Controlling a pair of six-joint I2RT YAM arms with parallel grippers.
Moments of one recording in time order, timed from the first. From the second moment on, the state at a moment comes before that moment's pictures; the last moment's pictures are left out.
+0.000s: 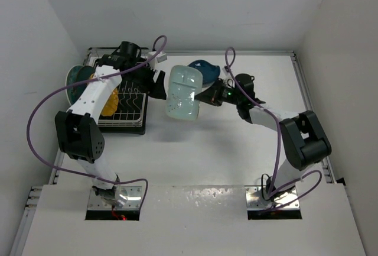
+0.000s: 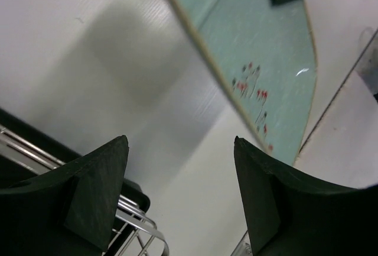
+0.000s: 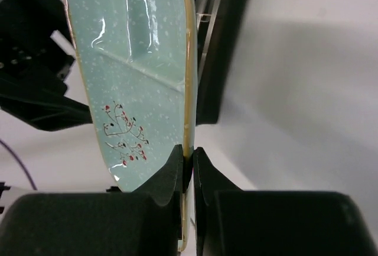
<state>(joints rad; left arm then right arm) -0.19 1.71 1.63 -0.96 0.67 0.35 0.33 1.64 0.81 0.51 -0.65 0.96</state>
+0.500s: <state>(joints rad) -0.10 1.70 1.64 -0.96 0.75 0.33 0.41 1.72 0.93 0.58 -0.64 0.98</state>
